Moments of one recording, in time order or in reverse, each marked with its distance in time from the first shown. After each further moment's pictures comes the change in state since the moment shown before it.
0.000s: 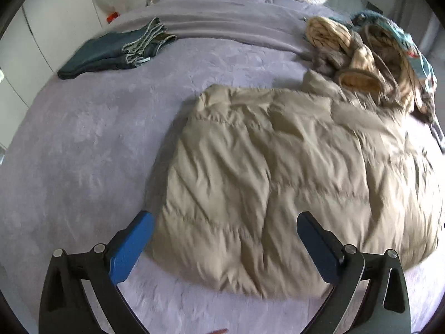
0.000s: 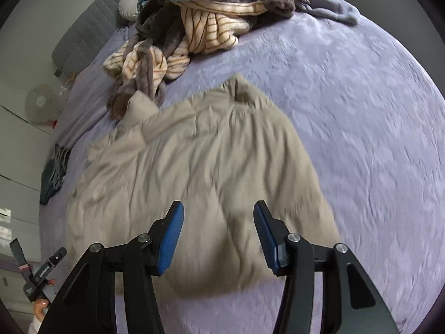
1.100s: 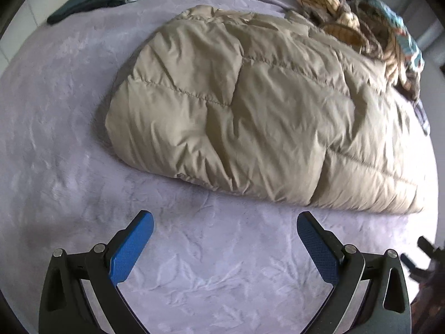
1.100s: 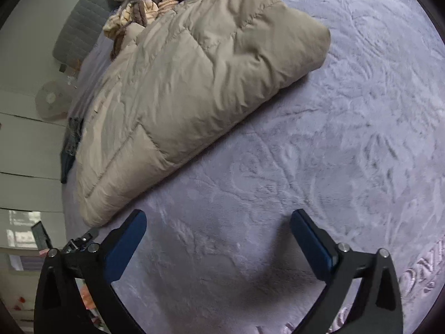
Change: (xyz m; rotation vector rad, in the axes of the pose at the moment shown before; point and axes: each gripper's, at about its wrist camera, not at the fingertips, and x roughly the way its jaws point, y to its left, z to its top) left arm 0.013 -0.001 -0.097 -0.100 0.159 -0.172; right arm 0.021 -0.032 -0.126 0.145 0.163 0.170
